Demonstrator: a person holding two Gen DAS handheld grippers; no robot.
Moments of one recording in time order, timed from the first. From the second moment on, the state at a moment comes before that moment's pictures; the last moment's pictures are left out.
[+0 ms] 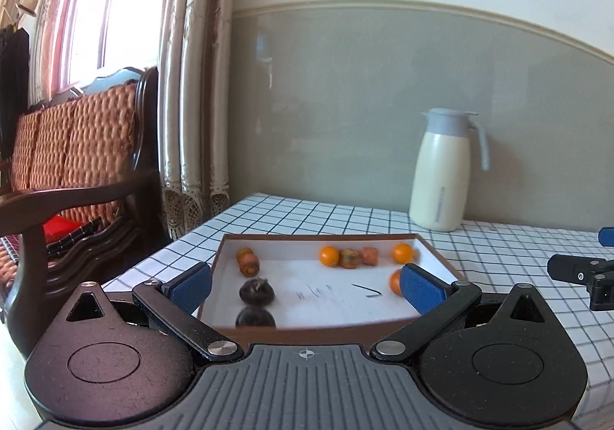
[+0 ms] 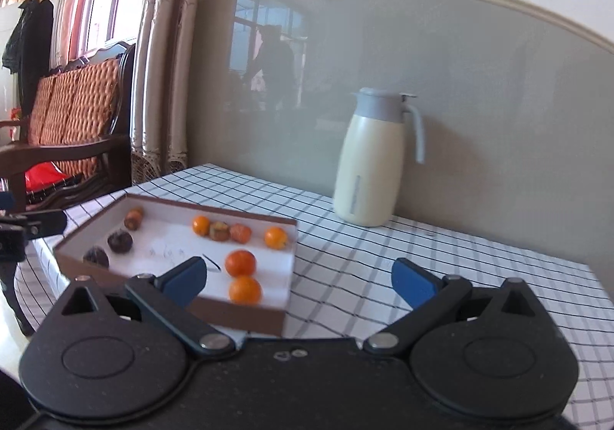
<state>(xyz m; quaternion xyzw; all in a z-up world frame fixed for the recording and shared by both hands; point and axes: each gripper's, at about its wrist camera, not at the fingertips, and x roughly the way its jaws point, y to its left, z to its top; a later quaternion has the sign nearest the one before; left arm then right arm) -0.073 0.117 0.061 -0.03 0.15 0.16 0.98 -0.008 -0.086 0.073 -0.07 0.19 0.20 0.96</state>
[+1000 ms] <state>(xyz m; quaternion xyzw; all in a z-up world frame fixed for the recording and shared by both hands) -0.126 0.082 0.041 -0.01 0.13 0.14 0.98 -0.056 -0.110 0.054 -0.05 0.18 0.18 0.96</state>
